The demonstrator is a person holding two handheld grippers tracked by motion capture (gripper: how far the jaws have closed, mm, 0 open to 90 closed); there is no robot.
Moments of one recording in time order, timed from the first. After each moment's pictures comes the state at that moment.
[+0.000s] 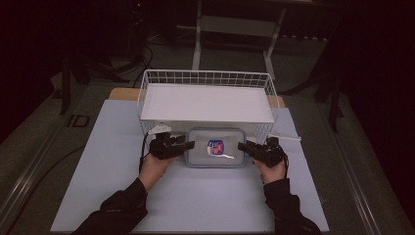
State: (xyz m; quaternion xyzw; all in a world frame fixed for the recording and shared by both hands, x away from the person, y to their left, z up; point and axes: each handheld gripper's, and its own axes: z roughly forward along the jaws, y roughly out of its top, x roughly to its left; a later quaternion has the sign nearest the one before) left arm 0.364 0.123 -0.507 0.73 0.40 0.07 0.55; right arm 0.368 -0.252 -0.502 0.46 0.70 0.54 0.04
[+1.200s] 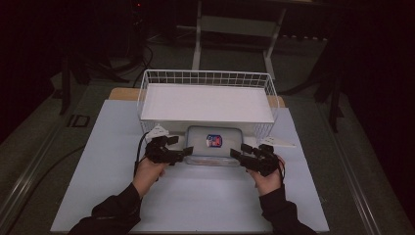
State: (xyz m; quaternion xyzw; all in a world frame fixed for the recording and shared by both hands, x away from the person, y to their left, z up) left arm 0.340 0.127 -0.496 0.74 0.41 0.08 0.53; right arm 0.322 -0.218 -0.472 0.43 0.73 0.52 0.10
